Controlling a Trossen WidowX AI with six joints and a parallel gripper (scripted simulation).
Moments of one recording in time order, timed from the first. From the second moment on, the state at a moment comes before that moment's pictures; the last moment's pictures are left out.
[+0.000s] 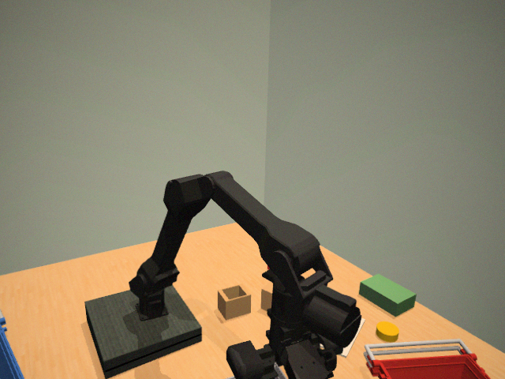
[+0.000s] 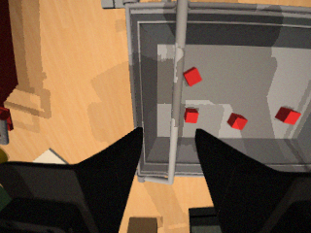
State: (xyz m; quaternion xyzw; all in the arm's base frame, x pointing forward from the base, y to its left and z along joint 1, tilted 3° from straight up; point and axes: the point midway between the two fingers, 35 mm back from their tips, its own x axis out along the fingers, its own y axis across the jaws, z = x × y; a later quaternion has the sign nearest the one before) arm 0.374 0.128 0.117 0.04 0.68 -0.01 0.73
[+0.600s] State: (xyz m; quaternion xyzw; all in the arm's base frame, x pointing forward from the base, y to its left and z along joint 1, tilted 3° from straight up) arm 0.375 0.007 0.153 0.19 0.67 -0.16 0.70
